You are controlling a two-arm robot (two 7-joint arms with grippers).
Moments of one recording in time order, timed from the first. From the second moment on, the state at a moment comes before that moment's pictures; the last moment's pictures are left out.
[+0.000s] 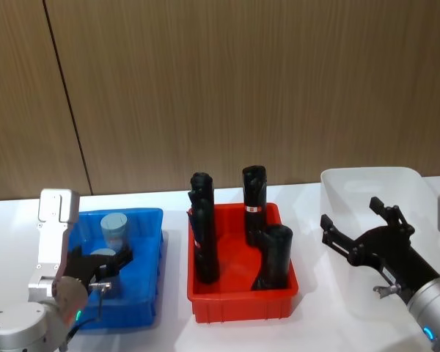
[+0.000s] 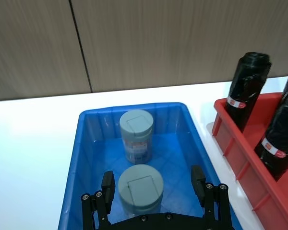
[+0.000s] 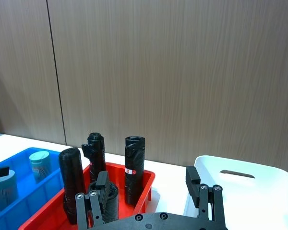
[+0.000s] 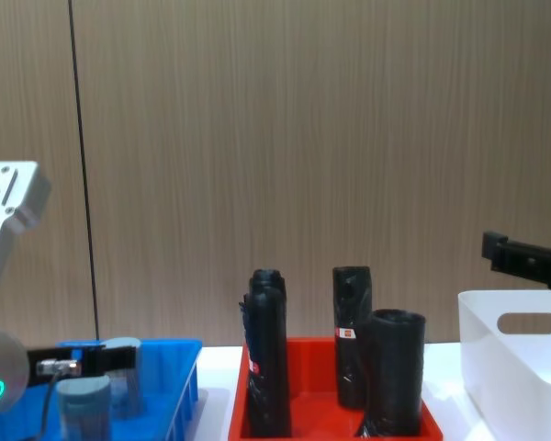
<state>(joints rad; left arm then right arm) -0.31 0.33 0.33 -1.37 -0.51 0.34 0.18 -0.01 0.34 -0.23 -1.77 0.29 0.03 0.07</state>
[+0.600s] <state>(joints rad) -0.34 0.32 0.31 -1.30 -0.56 0.37 0.19 -0.01 0.34 -0.23 -1.77 0.29 0.03 0.07</state>
